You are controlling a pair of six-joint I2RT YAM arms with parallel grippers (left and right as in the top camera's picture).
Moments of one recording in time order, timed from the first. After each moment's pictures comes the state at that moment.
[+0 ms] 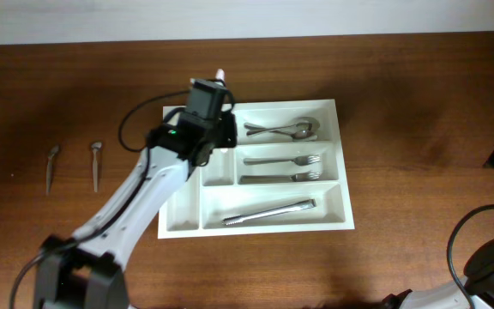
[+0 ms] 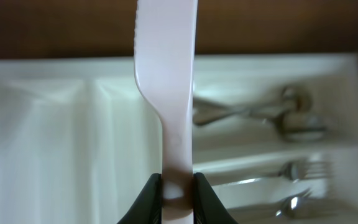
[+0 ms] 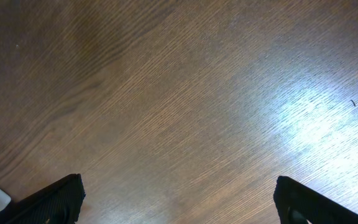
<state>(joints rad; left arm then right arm) -0.44 1.68 1.30 -0.54 -0.06 -0.38 -0.78 1.79 1.68 -1.32 -0.06 -0.05</state>
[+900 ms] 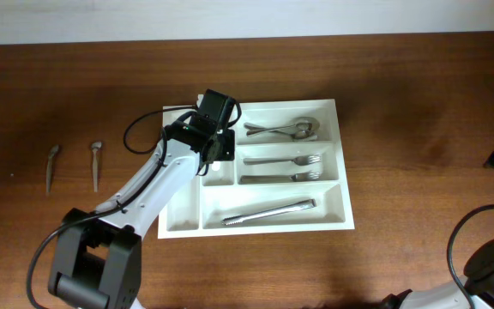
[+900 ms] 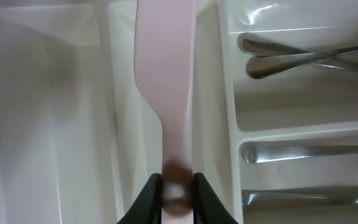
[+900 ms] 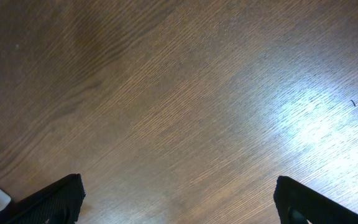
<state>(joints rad) -0.44 1.78 1.30 -0.64 -0.14 -0.36 -0.78 1.79 1.68 -1.32 -0.06 -0.05</state>
